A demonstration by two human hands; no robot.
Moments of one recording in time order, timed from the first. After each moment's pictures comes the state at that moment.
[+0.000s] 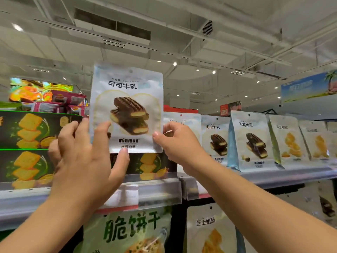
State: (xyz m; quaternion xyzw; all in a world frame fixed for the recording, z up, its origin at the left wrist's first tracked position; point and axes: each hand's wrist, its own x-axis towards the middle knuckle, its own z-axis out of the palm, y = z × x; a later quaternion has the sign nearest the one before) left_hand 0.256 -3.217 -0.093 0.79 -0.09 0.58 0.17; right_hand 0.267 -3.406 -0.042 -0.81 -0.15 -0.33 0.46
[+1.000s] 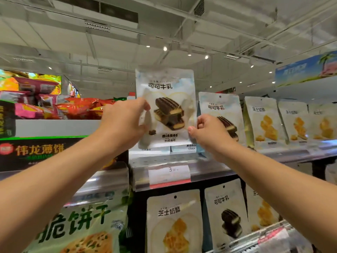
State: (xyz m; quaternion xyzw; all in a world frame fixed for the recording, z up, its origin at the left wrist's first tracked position) left_hand 0.296 -3.366 -0.031 0.81 -0.26 0.50 0.15; right_hand 0.270 -3.581 -0.055 -0.83 -0.01 -0.38 0.41
